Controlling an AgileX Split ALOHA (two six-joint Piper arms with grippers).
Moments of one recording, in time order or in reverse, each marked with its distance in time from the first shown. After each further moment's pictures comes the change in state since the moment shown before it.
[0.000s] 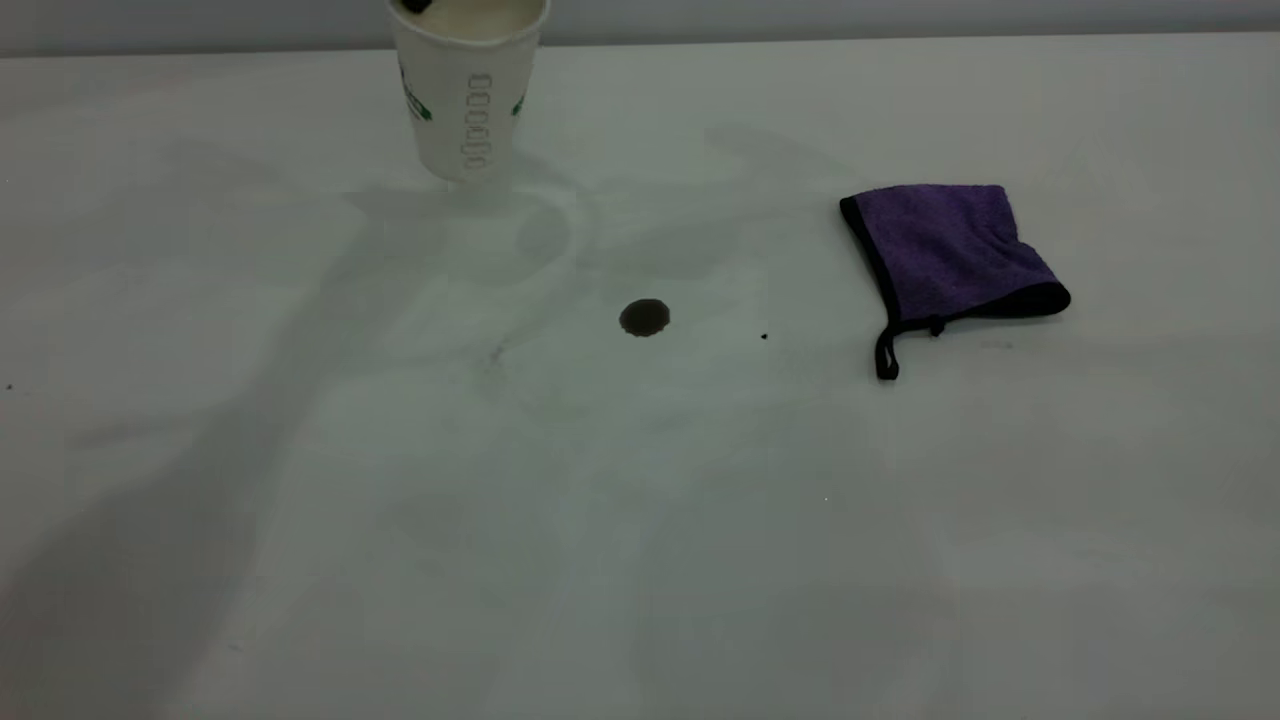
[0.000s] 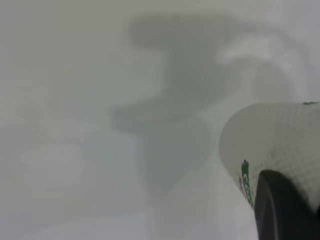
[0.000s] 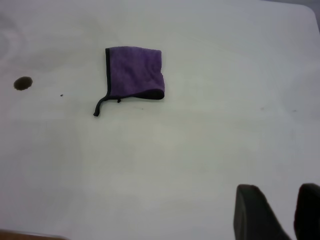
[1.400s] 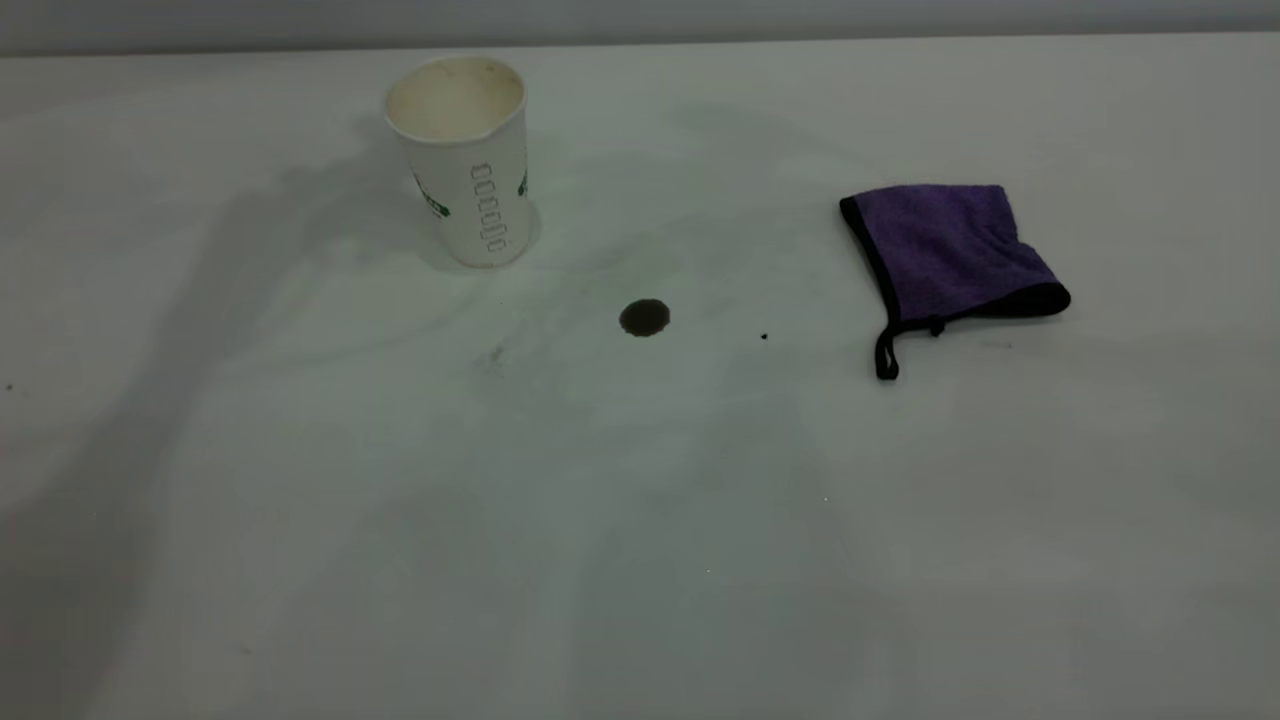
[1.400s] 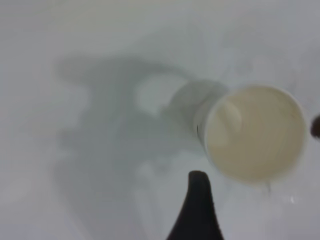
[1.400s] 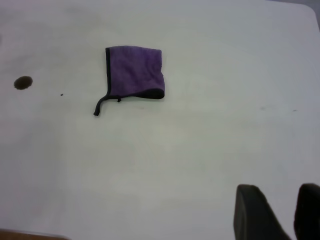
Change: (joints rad) left arm 0.131 -0.129 -0.126 -0.166 0.201 0.205; right arm 0.000 0.000 0.000 0.000 0.002 0.000
